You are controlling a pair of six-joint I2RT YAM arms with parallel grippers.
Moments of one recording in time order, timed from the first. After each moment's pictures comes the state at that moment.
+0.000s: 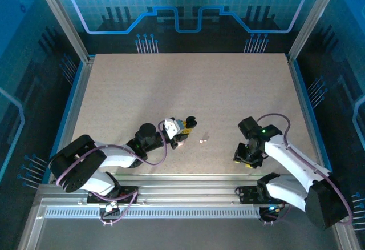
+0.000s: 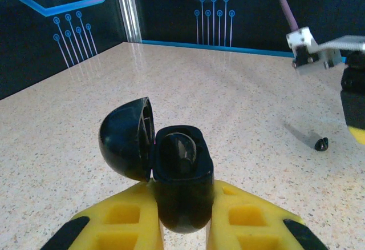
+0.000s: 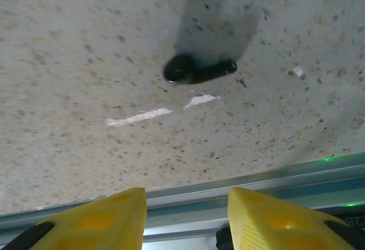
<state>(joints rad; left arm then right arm) -0.72 1.45 0.33 1.01 0.28 0.12 0.40 1.06 0.61 -1.10 -0.15 0.81</state>
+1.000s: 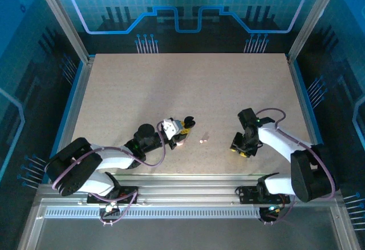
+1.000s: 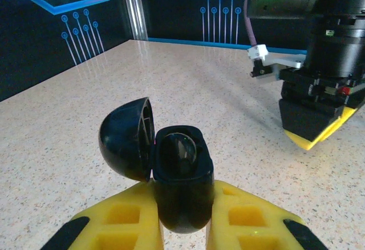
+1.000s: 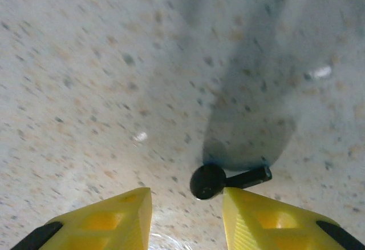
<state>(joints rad) -0.72 1.40 0.31 0.96 0.25 0.13 0.27 1.33 0.67 -0.82 -0.16 0.78</state>
